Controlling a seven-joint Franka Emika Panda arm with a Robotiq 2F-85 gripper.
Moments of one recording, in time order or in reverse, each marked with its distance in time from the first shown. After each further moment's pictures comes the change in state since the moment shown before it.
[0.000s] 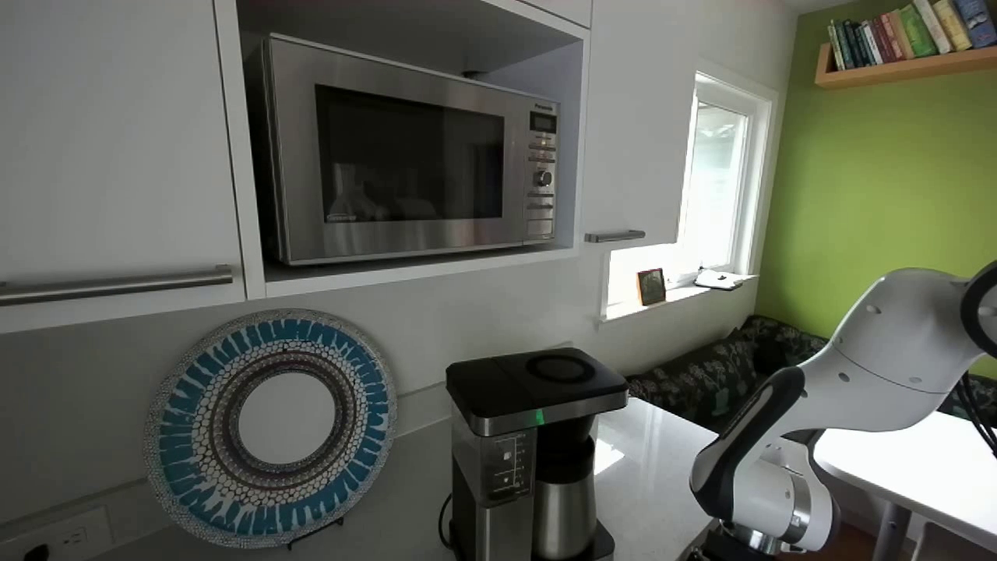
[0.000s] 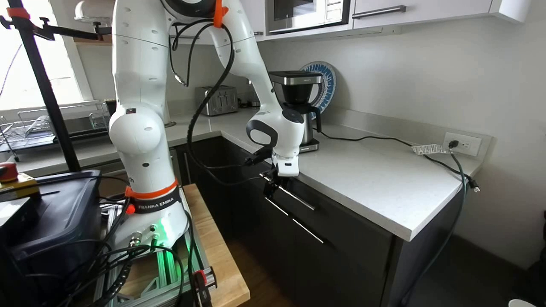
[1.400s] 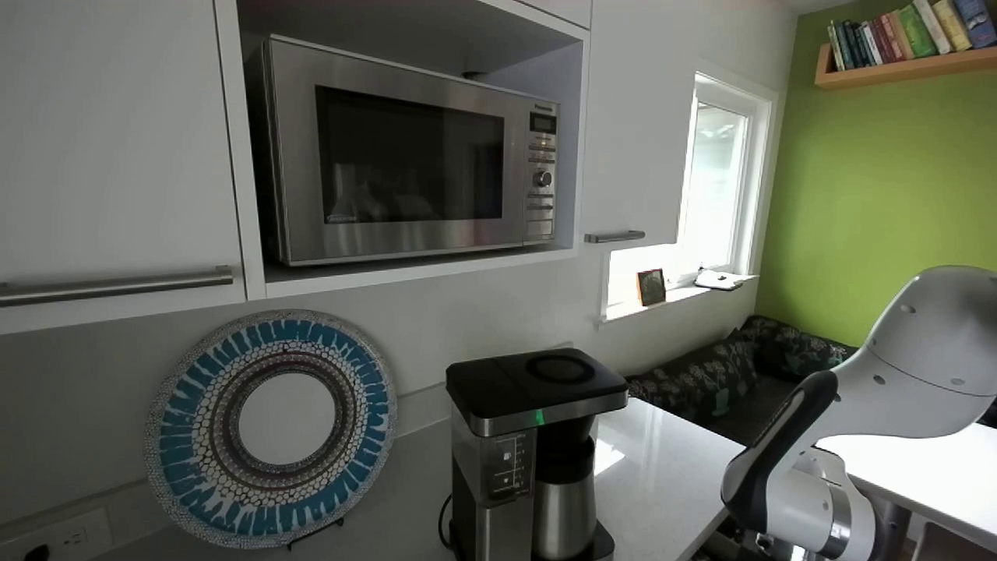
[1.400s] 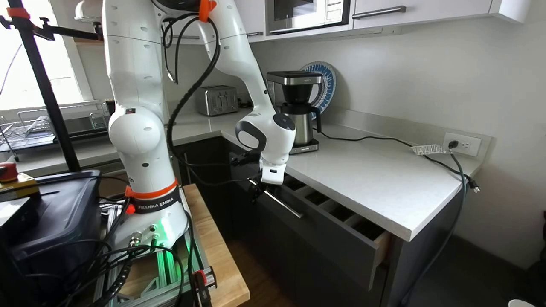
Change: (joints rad) arm -0.010 -0.080 -0.050 -0.125 0.010 -0.069 0.054
